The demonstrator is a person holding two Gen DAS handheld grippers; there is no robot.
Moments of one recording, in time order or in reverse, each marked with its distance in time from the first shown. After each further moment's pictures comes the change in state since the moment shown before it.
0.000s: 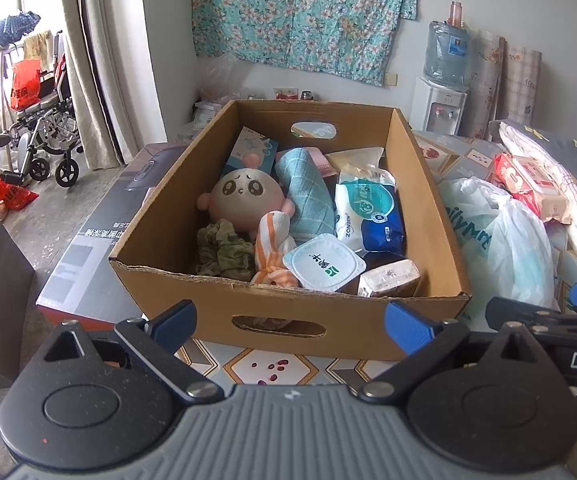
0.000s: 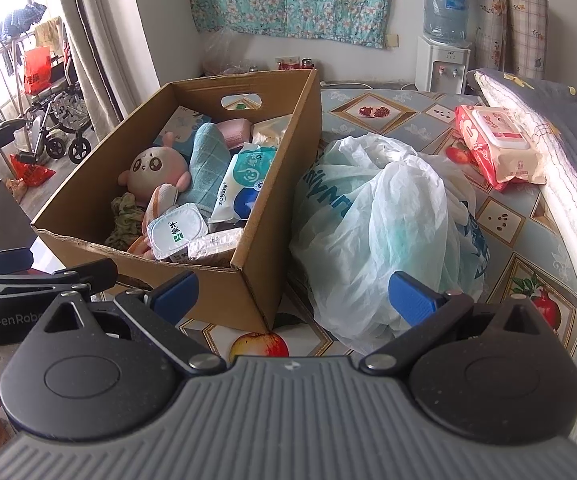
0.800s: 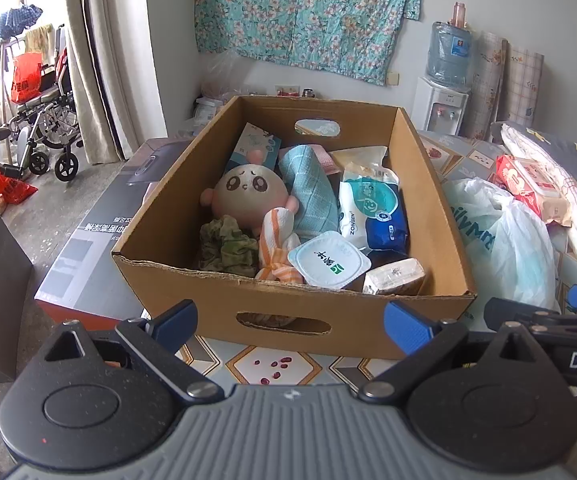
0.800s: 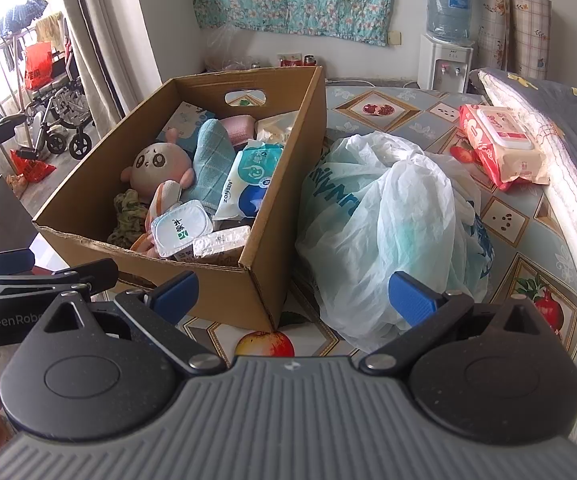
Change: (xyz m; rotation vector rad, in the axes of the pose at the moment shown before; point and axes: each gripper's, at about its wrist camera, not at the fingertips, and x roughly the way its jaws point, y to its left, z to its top) left arm -0.001 0.002 -0.003 -0.002 0.004 -0.001; right arm 0.002 0.003 0.001 -0.003 0.009 0.004
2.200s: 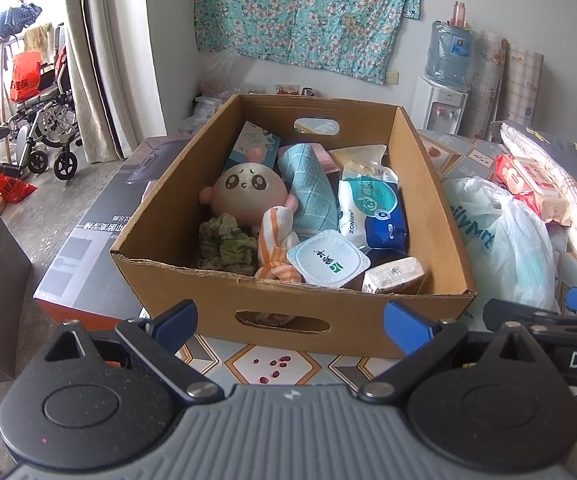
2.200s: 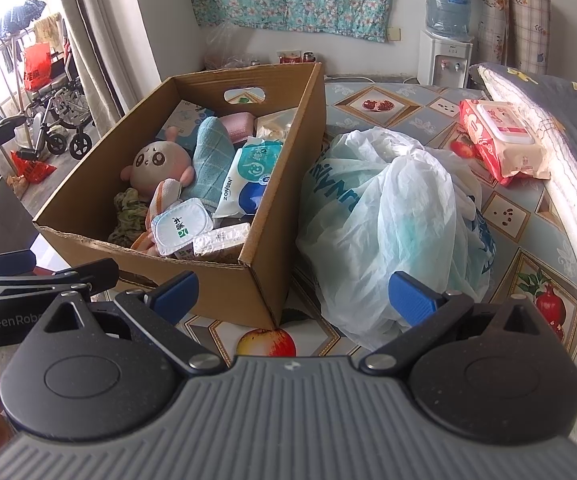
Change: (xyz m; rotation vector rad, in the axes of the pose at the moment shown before) left arm 0.000 0.001 -0.001 -0.003 0.005 -0.001; right arm 0.002 0.001 0.000 -0.002 0.004 0.002
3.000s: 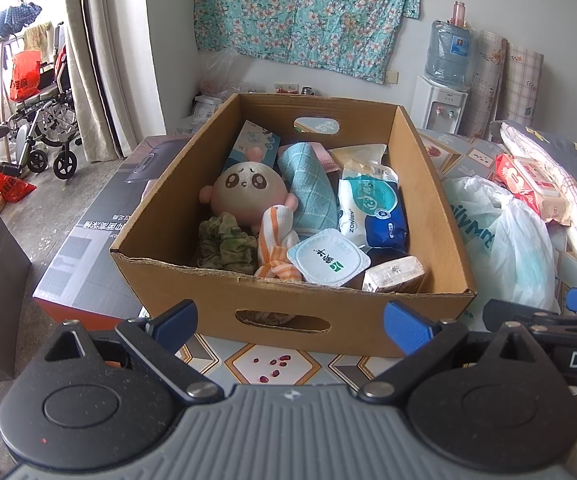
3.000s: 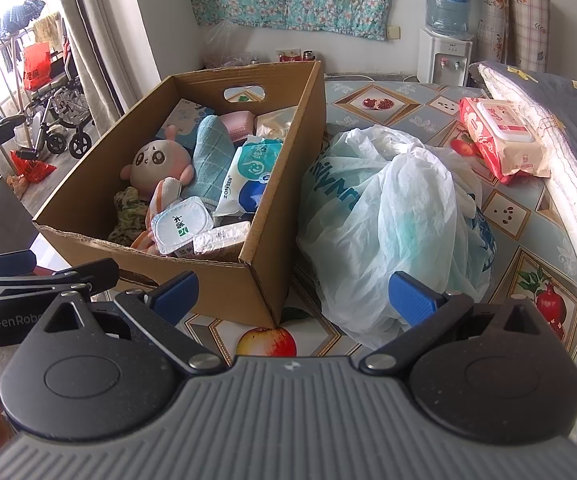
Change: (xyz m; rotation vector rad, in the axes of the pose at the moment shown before) left arm 0.000 0.000 0.001 -0.001 0.002 0.000; right arm 0.001 0.001 -0.001 0.001 0.004 0.001
